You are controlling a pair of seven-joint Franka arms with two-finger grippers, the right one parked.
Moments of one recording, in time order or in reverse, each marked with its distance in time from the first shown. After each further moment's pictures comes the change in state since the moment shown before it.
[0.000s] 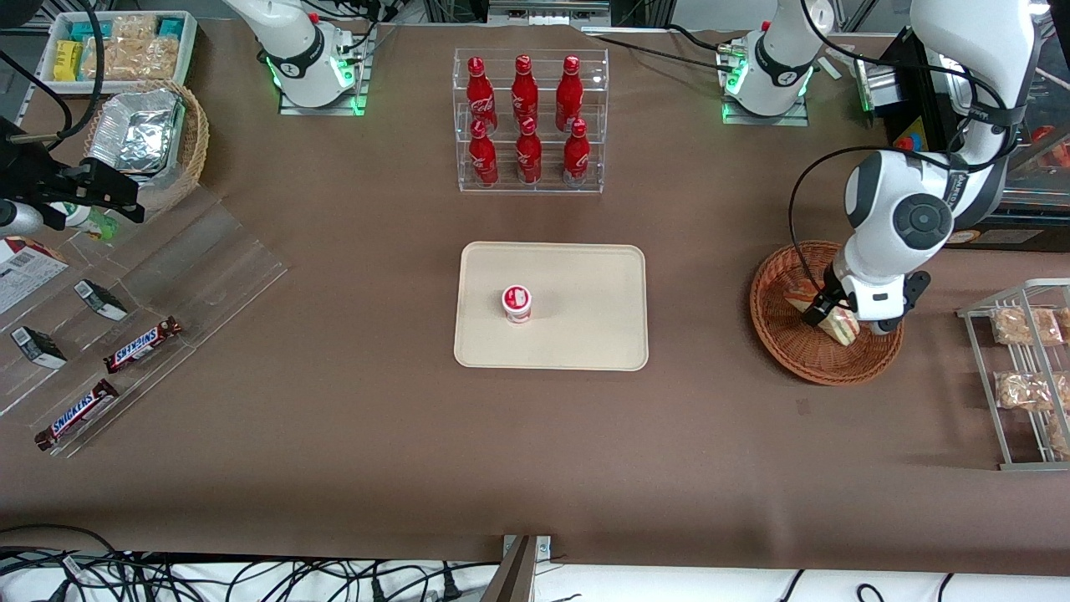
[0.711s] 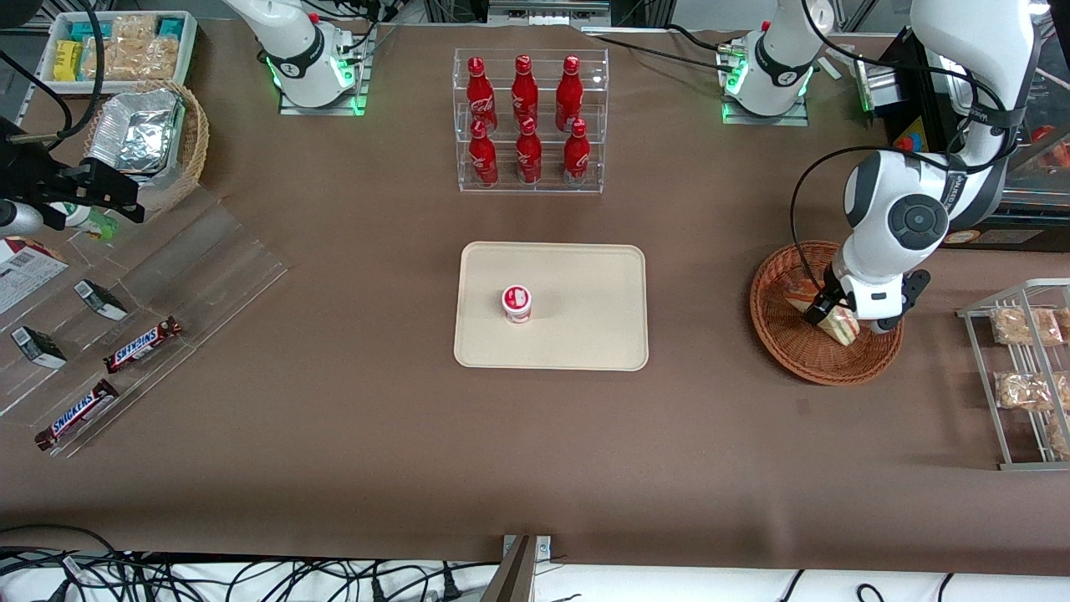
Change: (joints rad) arm 0.012 0.003 0.002 -0.003 0.030 0.000 -0.011
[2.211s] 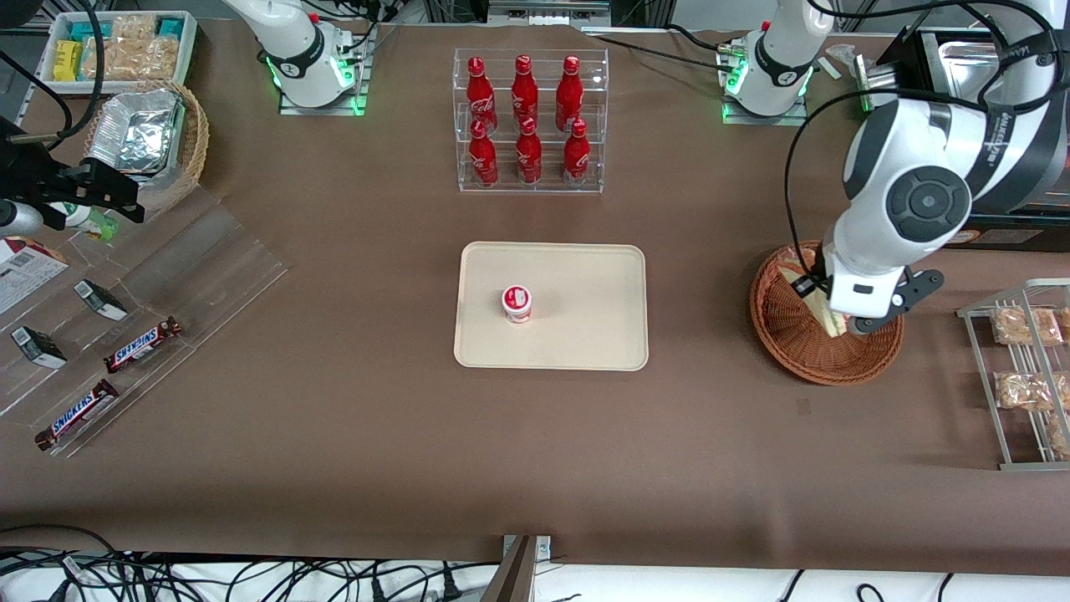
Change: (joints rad) arm -0.017 -0.047 -0.236 0.470 -0.011 -0.662 0.177
